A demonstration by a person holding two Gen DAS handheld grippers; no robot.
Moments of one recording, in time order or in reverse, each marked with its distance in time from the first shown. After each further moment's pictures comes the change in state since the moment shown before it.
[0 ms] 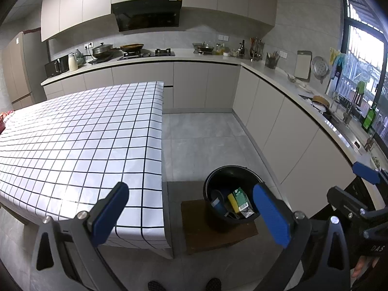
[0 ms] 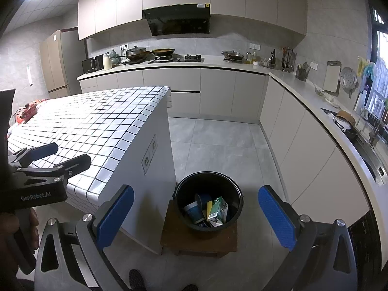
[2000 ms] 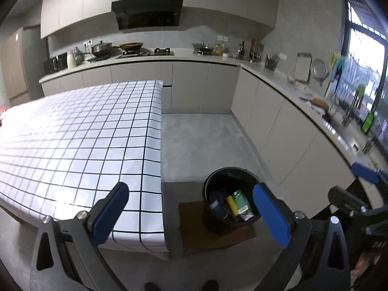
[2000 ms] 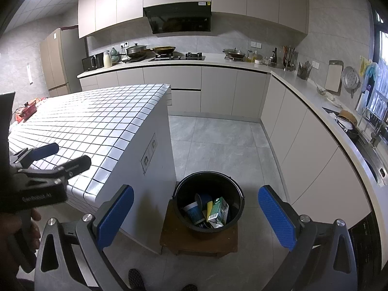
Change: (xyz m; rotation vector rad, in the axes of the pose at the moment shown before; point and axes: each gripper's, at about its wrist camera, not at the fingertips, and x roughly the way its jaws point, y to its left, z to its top) left arm 0.010 0.013 0.002 -0.034 -0.001 -0.028; right arm 0.015 0.001 0.006 -0.008 0.014 0.006
